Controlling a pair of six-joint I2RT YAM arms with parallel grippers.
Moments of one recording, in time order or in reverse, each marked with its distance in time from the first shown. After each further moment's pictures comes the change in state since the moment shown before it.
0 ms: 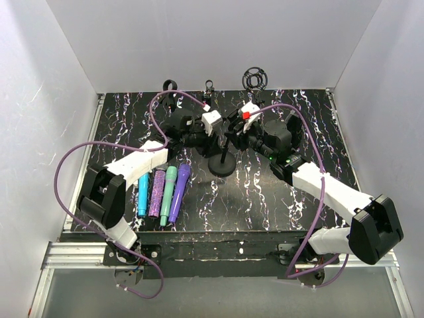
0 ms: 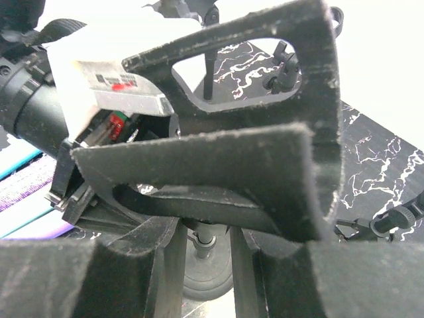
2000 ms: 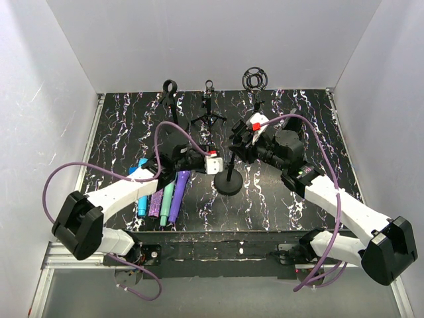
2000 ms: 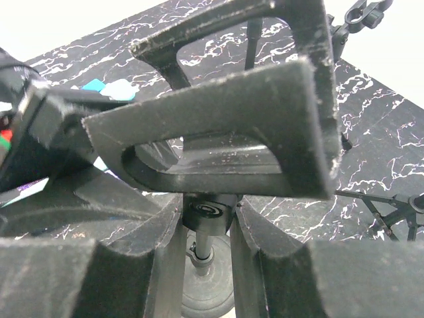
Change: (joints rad) left arm -0.133 -0.301 -0.322 0.196 -0.042 0.709; right arm -0.012 -0.182 -0.104 -0.098 -0.113 0.040
